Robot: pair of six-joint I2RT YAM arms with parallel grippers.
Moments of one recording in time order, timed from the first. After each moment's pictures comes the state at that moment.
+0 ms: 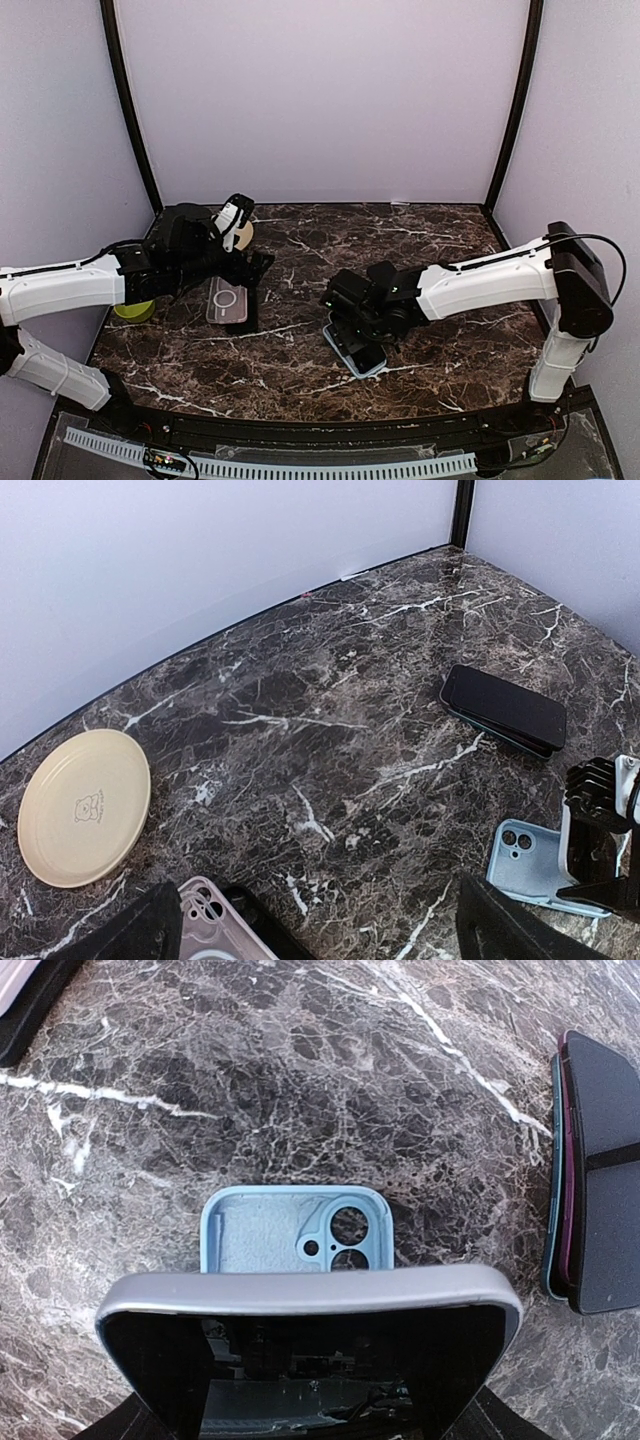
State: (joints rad) left arm -0.77 1.25 0.85 -0.07 -0.20 -0.04; right arm 1.16 1.79 1.17 -0.54 0.37 0.50
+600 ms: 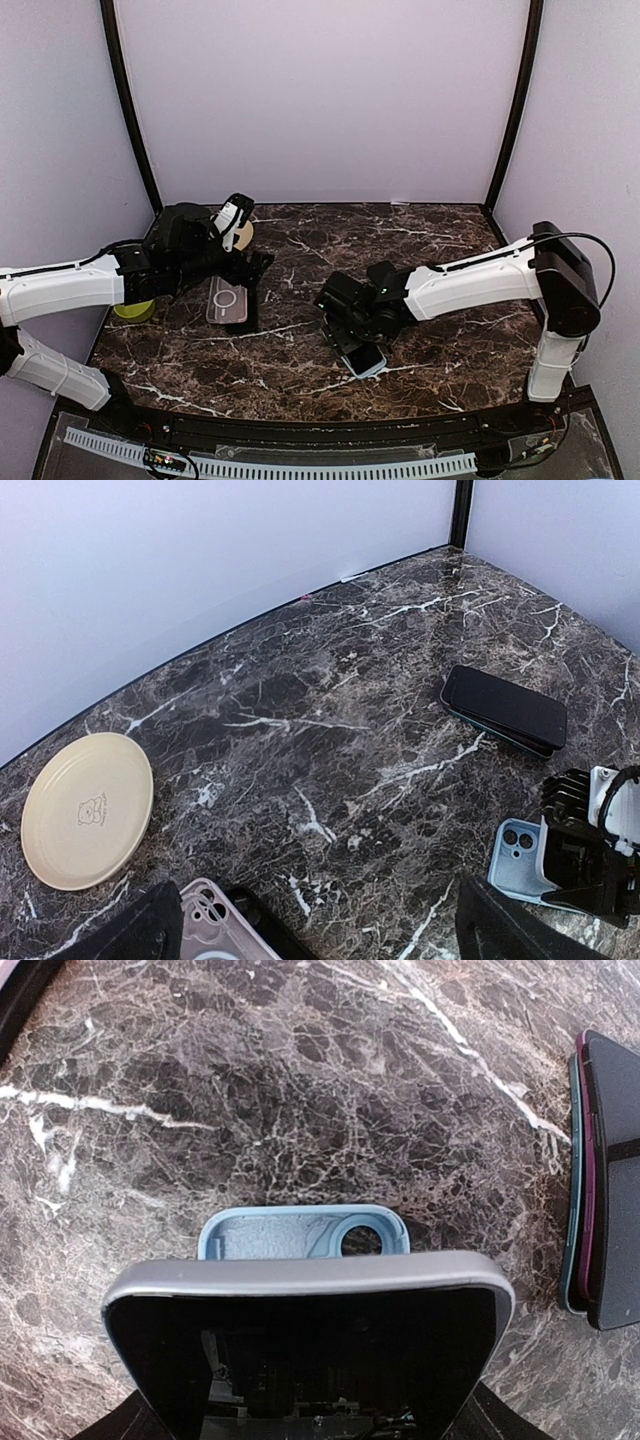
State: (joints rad) left arm -0.77 1.24 0.85 -0.07 -0.20 -0.02; right arm 1.16 1.85 1.20 -0.52 0.36 0.52
